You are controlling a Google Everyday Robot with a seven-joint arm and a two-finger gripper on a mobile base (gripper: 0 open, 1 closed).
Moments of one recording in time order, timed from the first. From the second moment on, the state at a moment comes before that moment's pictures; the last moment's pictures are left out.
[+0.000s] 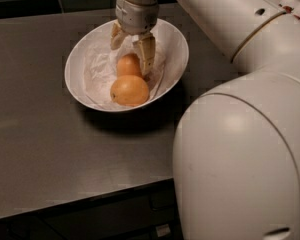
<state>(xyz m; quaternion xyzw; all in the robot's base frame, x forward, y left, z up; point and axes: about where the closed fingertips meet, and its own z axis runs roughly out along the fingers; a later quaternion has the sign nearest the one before) 0.634 0.038 0.911 -0.91 0.40 0.03 0.10</state>
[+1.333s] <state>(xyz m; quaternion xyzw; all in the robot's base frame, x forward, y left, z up) 0.608 0.044 0.920 -0.92 0.38 0.04 0.10</state>
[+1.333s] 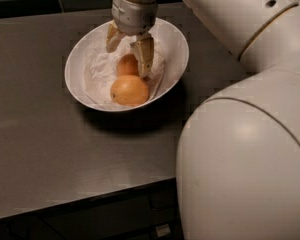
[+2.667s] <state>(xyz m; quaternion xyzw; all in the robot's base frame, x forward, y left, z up) 0.616 0.033 0.896 -0.92 0.37 0.07 0.09</state>
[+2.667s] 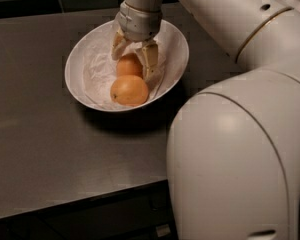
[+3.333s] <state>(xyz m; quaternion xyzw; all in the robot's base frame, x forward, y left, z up) 0.633 0.038 0.891 -0.93 0.36 0.06 0.09</state>
